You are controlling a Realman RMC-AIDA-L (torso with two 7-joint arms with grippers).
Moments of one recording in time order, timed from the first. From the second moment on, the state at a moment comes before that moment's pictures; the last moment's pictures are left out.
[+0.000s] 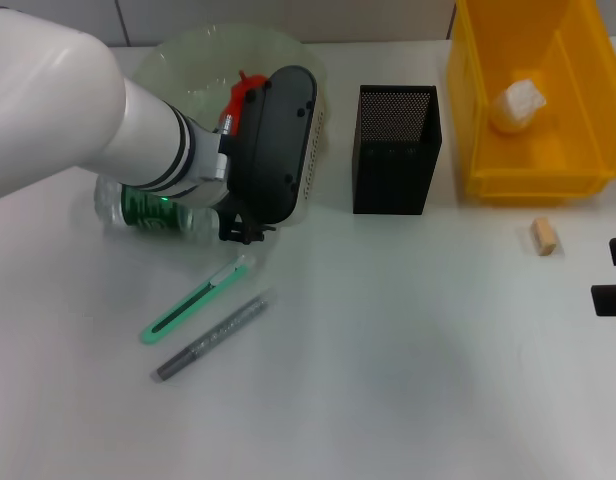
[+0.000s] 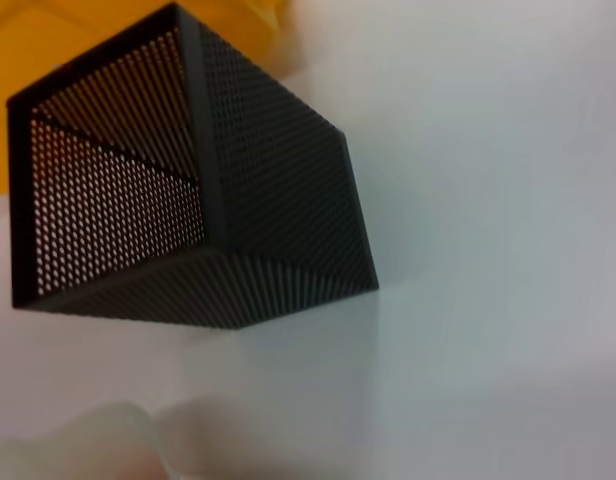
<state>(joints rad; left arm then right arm) -0.68 -2.08 1.79 1.13 2.64 1.01 -1.78 0.19 2.08 -0.74 -1.62 -1.99 -2.01 2.11</state>
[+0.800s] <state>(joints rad) -0.66 -2.08 1.82 1.16 2.66 0.95 -1.82 0.20 2.08 -0.74 -1.61 -2.00 -2.01 2.11</state>
